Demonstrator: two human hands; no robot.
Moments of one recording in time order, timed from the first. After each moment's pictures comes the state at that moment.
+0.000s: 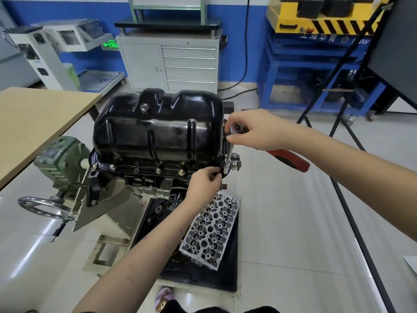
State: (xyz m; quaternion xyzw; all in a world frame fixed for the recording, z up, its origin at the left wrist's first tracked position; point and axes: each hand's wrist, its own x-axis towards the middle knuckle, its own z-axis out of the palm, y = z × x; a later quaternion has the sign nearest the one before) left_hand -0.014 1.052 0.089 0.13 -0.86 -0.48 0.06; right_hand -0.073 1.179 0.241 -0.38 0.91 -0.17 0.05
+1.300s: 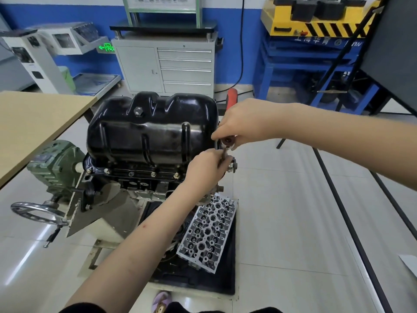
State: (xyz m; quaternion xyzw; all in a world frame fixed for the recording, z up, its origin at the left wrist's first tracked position) left_hand -0.030 1.059 0.136 0.00 -0.94 -0.30 0.13; right_hand -0.104 1.169 0.255 -0.62 0.75 0.23 -0.06
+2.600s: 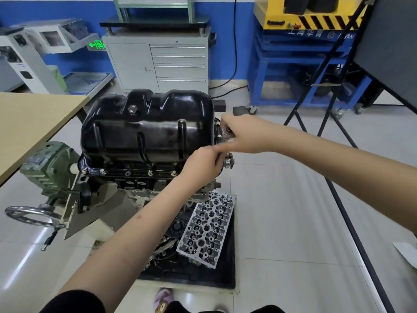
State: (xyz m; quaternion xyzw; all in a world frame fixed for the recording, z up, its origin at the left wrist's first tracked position) left_hand -0.031 1.054 0.144 -0.07 -0.95 -0.28 0.10; right_hand -0.081 1.179 0.226 -0.37 0.92 -0.11 0.06
